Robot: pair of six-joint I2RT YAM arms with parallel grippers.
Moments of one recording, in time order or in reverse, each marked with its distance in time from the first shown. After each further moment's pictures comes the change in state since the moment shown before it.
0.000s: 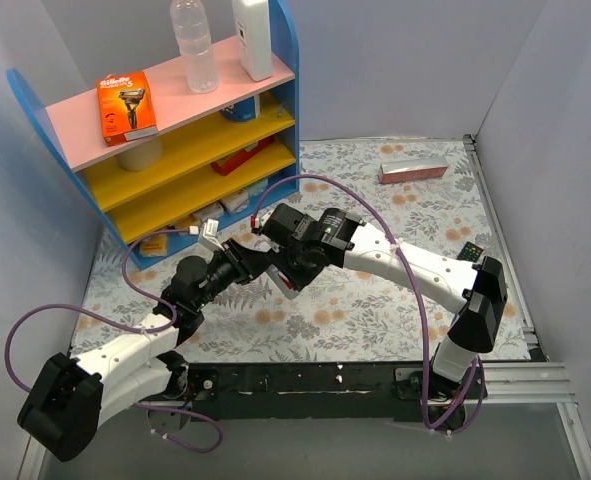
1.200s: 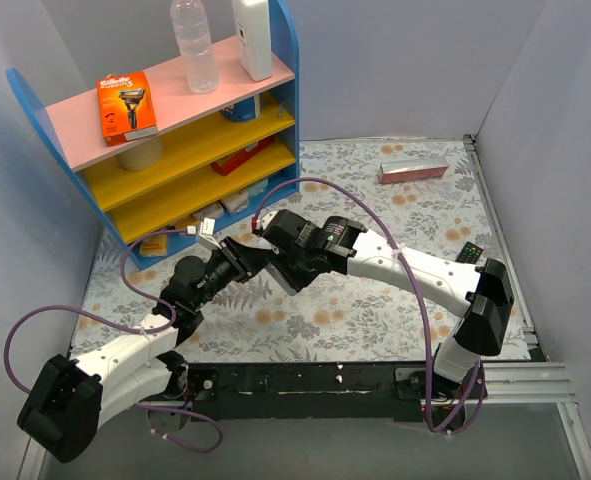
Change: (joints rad) left arm 0.004 -0.007 0.000 0.026 0.011 -0.065; right arm 0.003 -0.032 -0.095 0.126 0.042 0.011
